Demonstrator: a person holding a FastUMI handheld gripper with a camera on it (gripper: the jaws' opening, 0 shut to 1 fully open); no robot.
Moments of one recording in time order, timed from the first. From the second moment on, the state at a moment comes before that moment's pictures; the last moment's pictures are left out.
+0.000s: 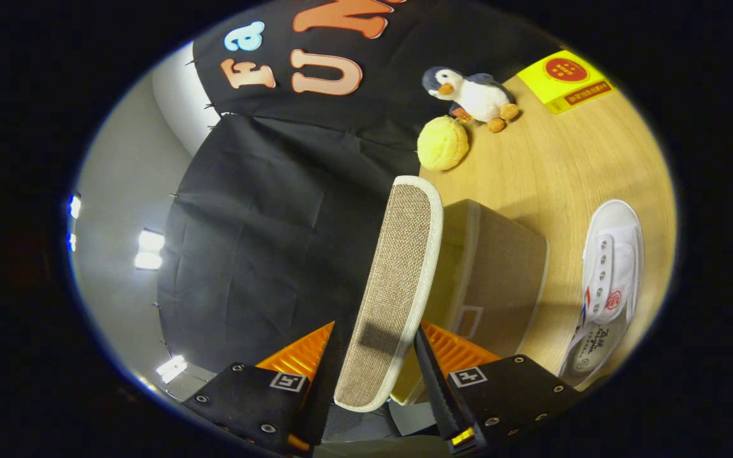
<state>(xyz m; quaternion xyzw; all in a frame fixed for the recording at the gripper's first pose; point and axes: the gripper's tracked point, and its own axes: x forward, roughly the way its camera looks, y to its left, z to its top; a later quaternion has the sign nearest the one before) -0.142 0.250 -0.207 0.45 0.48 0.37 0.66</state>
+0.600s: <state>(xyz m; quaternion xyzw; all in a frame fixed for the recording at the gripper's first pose) -0.100 0.315 -0.139 0.40 0.40 0.41 0.71</state>
